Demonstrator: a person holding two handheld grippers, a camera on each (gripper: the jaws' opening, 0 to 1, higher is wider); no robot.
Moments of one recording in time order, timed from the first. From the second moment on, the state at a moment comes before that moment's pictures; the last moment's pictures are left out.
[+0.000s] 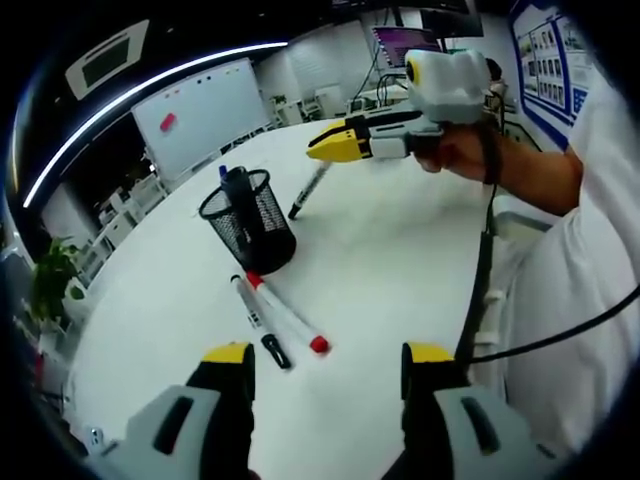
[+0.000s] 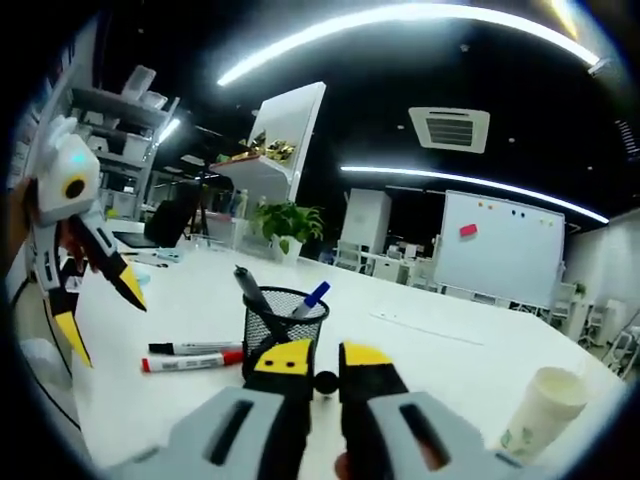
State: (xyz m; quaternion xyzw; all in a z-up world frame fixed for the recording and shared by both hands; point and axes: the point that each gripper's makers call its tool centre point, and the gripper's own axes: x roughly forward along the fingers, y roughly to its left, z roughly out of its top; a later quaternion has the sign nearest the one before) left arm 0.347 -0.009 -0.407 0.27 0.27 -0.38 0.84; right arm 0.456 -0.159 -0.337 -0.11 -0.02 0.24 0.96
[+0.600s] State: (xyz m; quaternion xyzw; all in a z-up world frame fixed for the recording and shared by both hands) left arm 0.346 -0.011 -0.409 0.27 0.27 -0.38 0.84; right arm 0.452 -0.163 -0.322 -0.10 -0.04 0.23 0.97
